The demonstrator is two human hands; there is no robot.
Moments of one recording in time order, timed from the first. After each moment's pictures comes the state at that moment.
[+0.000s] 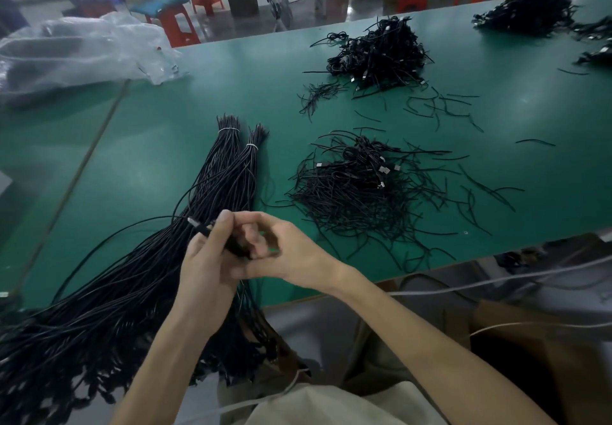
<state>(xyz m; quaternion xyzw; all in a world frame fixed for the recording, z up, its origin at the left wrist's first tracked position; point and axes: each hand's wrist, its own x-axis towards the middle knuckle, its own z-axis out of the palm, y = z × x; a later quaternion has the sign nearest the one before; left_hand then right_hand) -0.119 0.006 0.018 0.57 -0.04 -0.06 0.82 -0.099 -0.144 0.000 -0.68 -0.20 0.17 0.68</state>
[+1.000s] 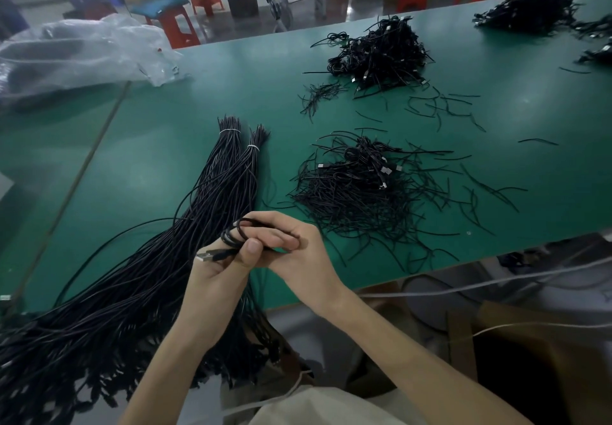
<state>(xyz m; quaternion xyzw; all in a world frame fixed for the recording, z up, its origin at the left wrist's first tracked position) -0.124 0.009 0.012 0.60 -0.21 -0.05 0.77 -0.116 -0.130 -0.006 -0.55 -0.12 -0.01 0.83</state>
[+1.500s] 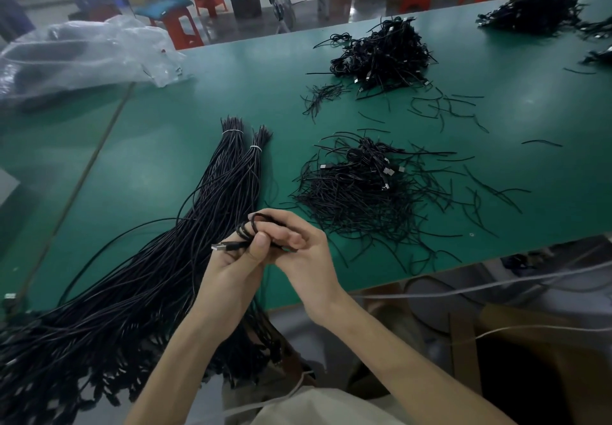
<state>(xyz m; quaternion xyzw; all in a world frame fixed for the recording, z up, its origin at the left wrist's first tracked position) -0.120 -0.006 0.014 0.54 -0.17 -0.11 0.82 -0.121 -0.128 -0.008 -0.54 -0.09 -0.05 0.84</state>
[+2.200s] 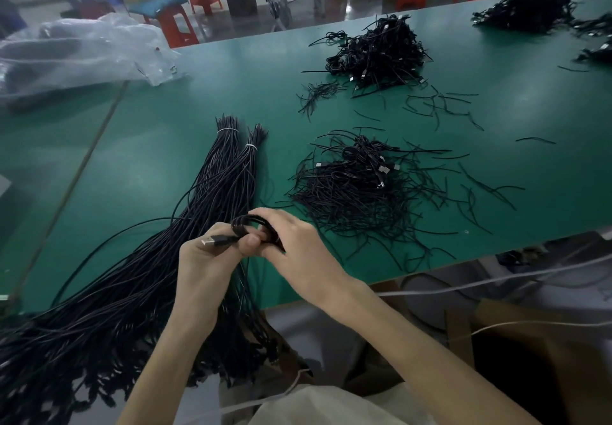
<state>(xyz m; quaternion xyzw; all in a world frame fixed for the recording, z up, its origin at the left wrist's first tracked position) -0.115 0.015 0.007 0.71 -0.06 0.03 0.70 -0.112 -0.147 0.001 -0.84 -0.16 -0.05 0.52</state>
